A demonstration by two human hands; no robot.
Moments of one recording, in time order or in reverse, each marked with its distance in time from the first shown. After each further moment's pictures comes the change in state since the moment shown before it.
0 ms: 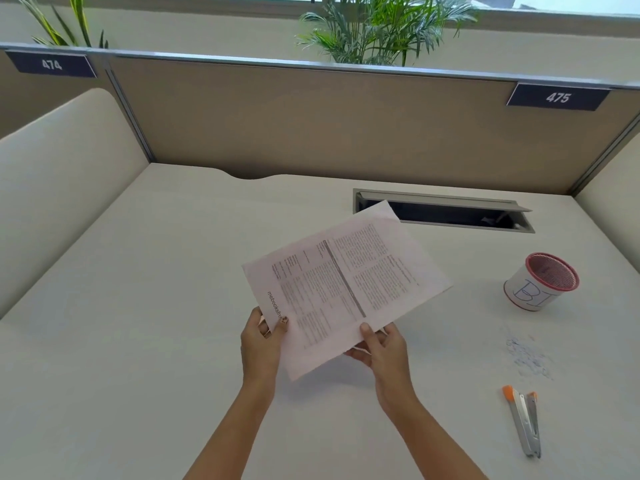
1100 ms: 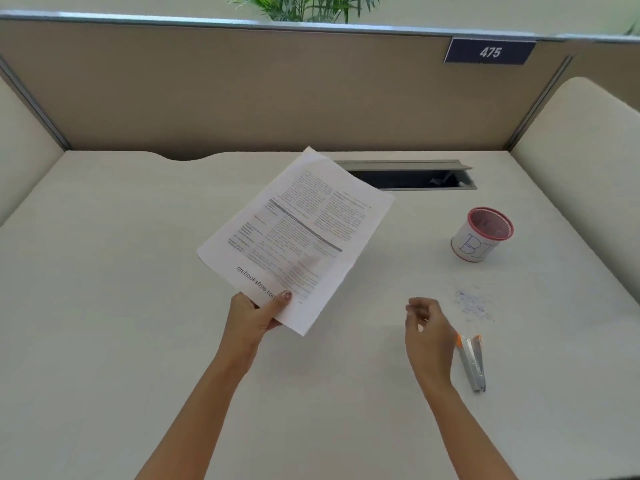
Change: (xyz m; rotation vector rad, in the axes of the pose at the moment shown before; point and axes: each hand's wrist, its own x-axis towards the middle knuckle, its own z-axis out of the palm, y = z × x) left_hand -0.005 0.017 0.034 -0.028 -0.456 -0.012; right_hand -0.009 -0.016 -0.110 -0.761 0.584 -0.234
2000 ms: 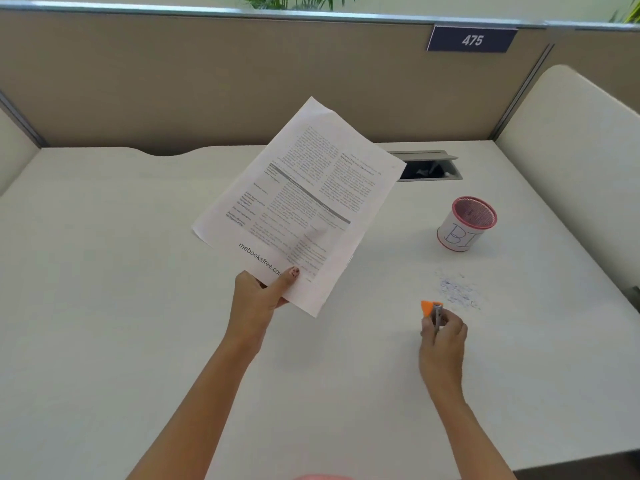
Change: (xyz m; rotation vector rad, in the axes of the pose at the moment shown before) left_hand 0.001 0.018 0.040 -0.024 -0.006 0.076; right_hand -0.007 0.031 -0.030 -0.040 0.035 0.142
